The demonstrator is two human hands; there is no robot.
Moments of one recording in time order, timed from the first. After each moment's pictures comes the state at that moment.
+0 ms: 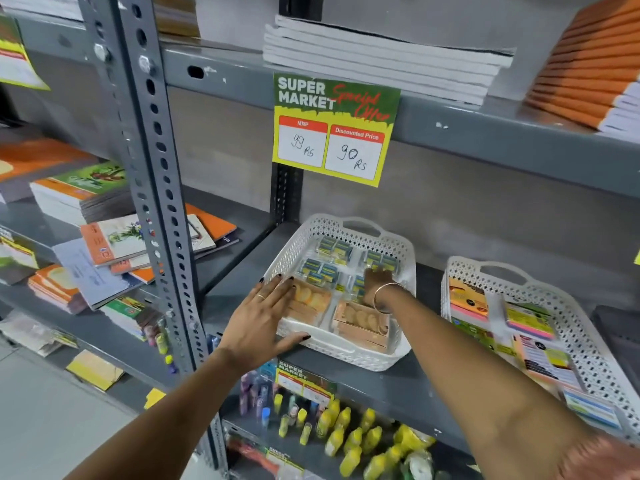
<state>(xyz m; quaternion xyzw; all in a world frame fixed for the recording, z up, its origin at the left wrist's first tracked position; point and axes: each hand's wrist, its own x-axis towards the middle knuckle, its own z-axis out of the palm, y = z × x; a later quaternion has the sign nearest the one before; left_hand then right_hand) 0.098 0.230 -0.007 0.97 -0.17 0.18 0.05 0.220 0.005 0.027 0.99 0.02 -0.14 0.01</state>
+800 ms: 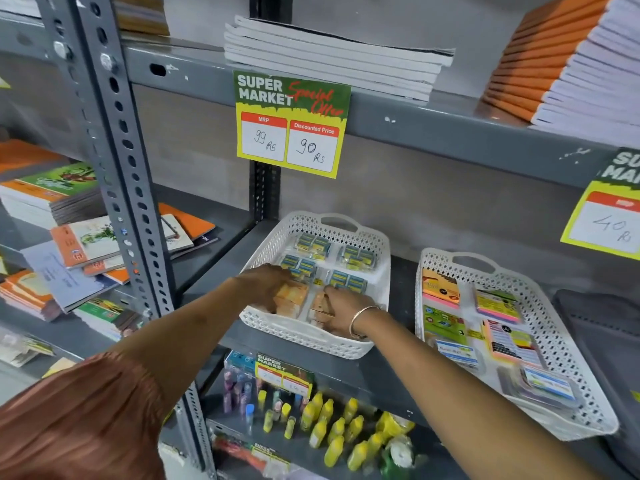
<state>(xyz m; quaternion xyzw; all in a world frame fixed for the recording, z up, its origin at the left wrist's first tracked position) 0.183 0.202 0.032 0.97 -0.20 -0.12 0.04 0.143 0.010 0.037 0.98 0.16 -0.11 0.01</state>
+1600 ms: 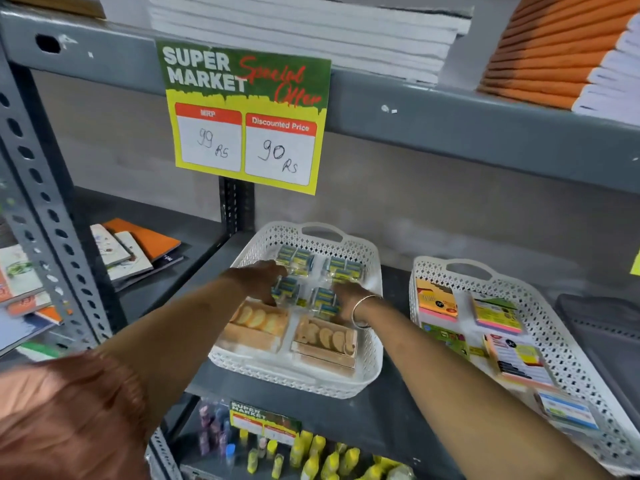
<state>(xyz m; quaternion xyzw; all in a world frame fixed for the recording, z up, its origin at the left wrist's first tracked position) 0.262 0.178 0.030 0.96 -0.21 -0.14 0.10 0.239 -0.024 0.009 0.99 0.10 -0.14 0.00</state>
